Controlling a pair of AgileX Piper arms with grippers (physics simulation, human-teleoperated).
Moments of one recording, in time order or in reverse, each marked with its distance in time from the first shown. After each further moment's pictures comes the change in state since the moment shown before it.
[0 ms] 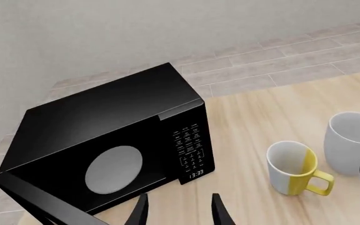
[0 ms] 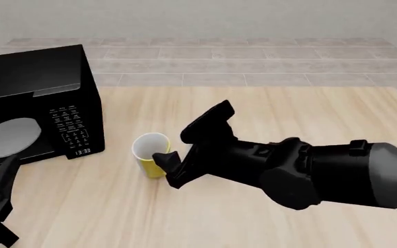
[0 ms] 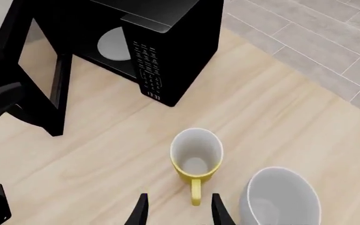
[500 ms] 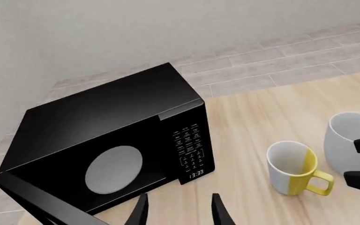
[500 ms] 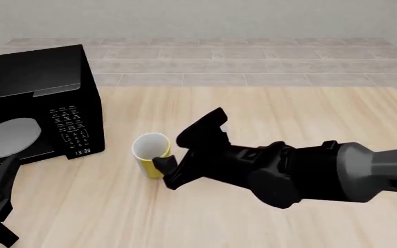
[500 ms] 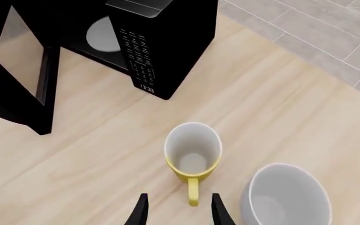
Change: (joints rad) left arm 0.000 0.000 0.000 0.000 0.000; right arm -0.013 0.090 -0.016 -0.036 0.019
